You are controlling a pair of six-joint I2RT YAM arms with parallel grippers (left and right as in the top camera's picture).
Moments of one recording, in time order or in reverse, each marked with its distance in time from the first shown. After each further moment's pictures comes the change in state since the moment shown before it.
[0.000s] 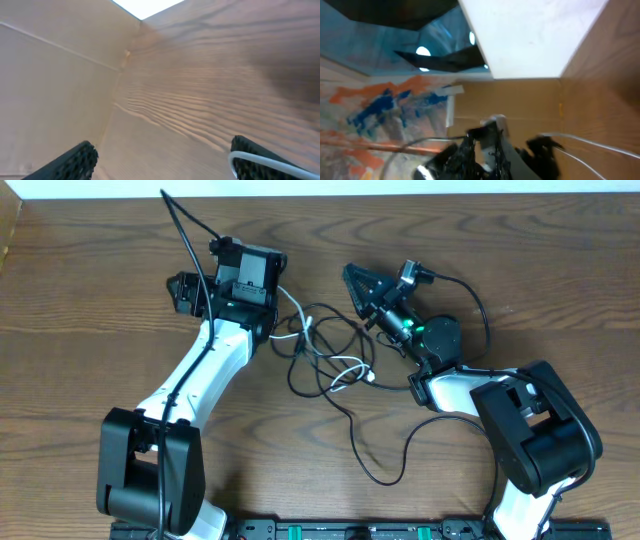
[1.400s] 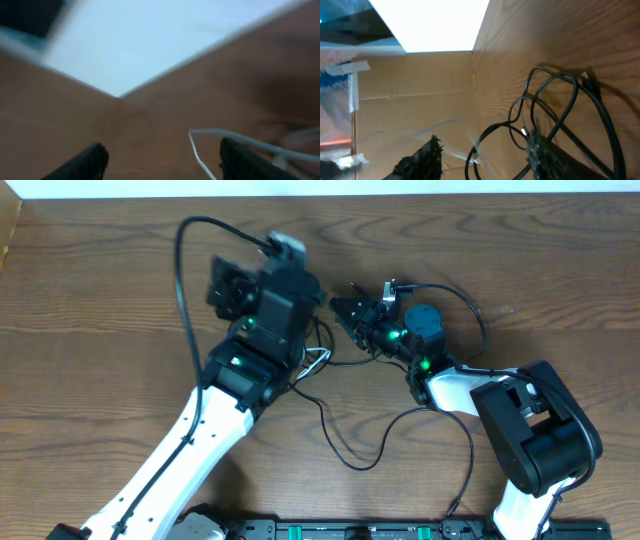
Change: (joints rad) left arm -0.293 -0.366 0.000 -0.087 0.143 0.220; right arm 0.000 0.000 0.005 -0.447 -0.169 -0.313
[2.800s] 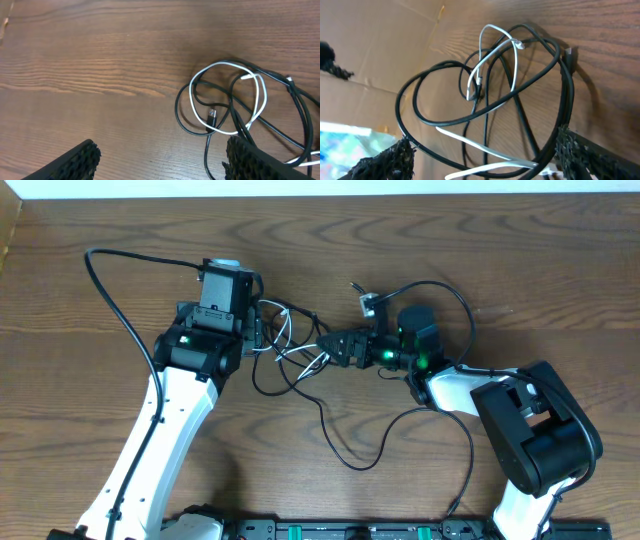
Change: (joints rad) left arm 0.304 0.020 0.000 -0.330 0.462 -0.419; right arm 0.000 -0.002 0.002 -0.232 -0.211 -0.732
